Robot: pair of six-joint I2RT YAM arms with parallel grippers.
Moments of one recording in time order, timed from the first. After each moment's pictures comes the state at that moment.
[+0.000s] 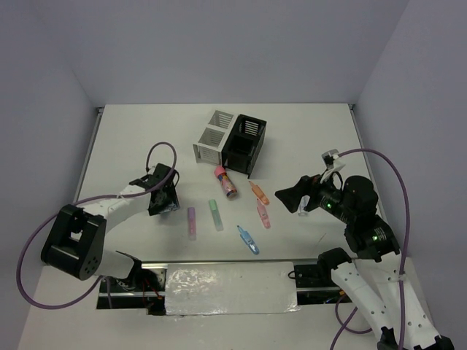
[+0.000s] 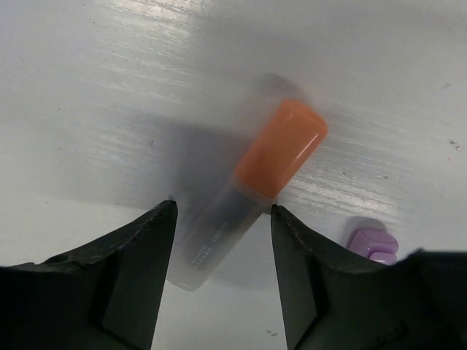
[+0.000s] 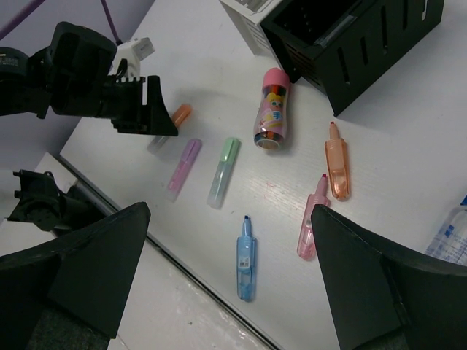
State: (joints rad) left arm -0.35 1.39 0.68 -0.49 -0.23 -0.64; right arm 0.31 0.51 0.77 -0.53 -0.39 0.39
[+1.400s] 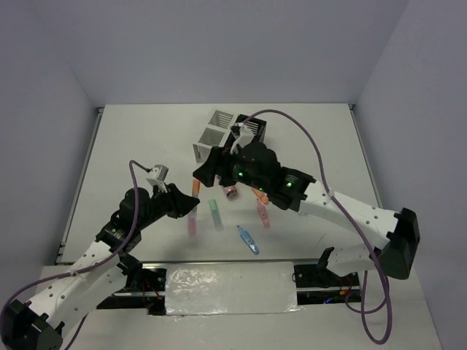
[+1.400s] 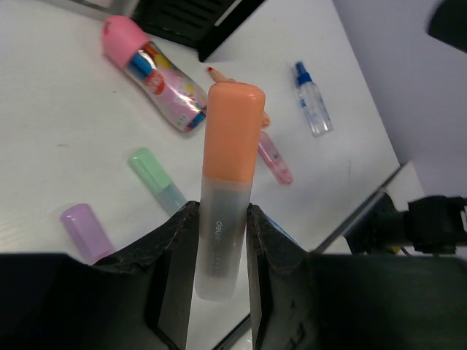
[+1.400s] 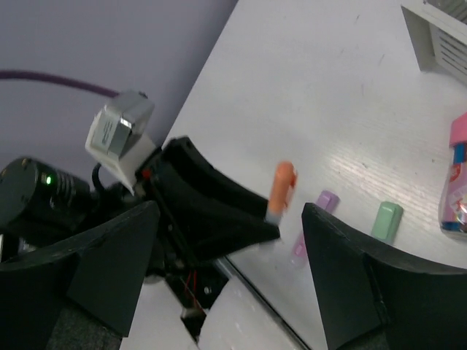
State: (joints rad) left arm -0.49 0.63 0.38 -0.04 0.20 -0.63; right arm 0.92 1.24 1.10 -0.14 -0.01 0.71
